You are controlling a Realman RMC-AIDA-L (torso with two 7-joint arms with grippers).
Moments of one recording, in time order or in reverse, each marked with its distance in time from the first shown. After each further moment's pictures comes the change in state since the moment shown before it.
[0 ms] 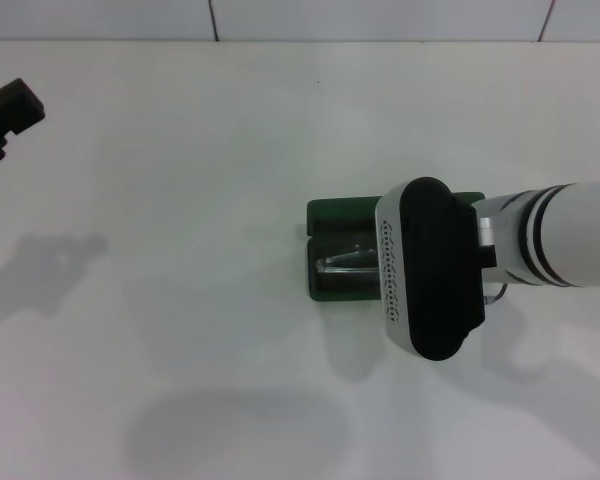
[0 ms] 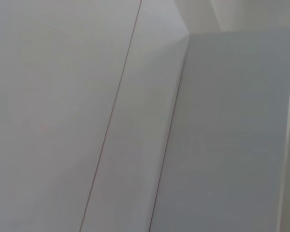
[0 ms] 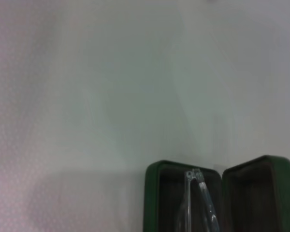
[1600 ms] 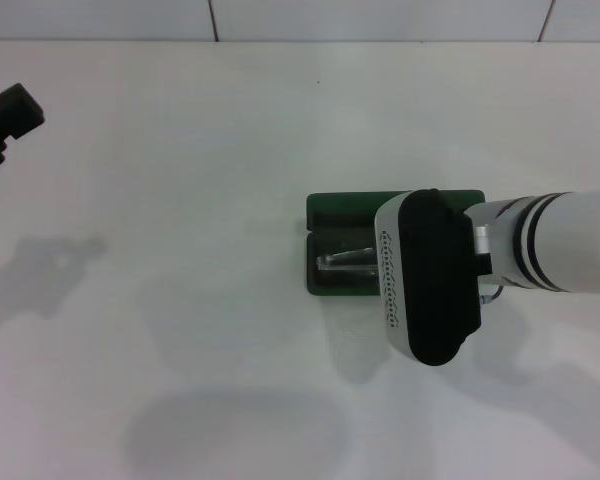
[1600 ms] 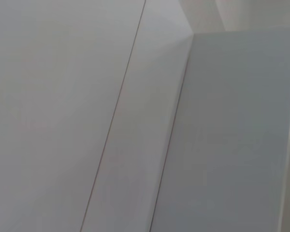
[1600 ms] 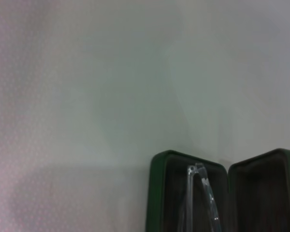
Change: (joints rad) left arm 0.007 -0.002 0.000 0.000 0.002 -0.001 -0.007; right arm -0.002 -0.001 -0.025 0.058 -0.033 0.082 0.000
